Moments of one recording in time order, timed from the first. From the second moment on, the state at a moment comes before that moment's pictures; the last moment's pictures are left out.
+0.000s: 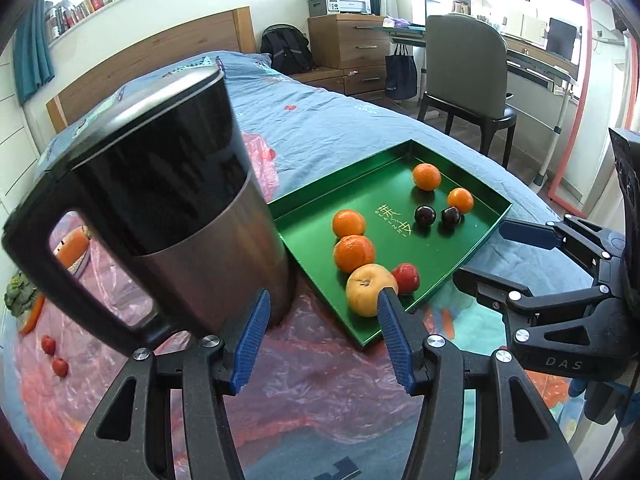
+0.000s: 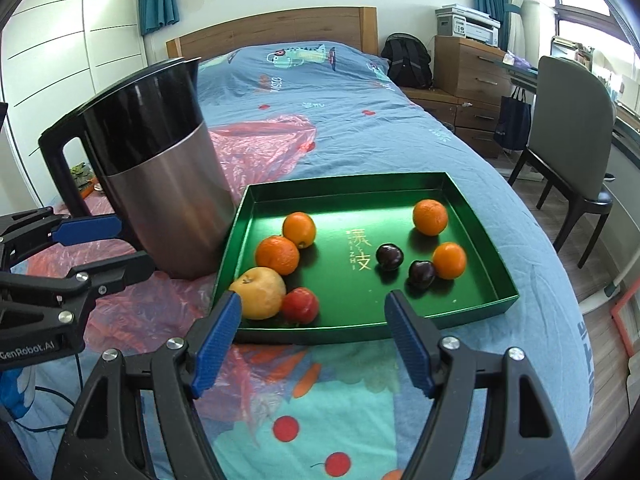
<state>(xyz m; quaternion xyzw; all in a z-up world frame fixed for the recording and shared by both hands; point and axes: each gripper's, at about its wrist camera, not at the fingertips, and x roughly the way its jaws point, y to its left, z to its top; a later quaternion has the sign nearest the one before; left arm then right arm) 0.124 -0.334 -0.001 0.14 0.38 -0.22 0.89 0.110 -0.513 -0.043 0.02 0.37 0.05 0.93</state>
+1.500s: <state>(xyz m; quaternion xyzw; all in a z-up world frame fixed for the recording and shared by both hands) 0.077 -0.053 0.014 0.05 0.37 0.07 0.93 0.042 -0.337 -0.017 -0.01 0.36 0.19 0.92</state>
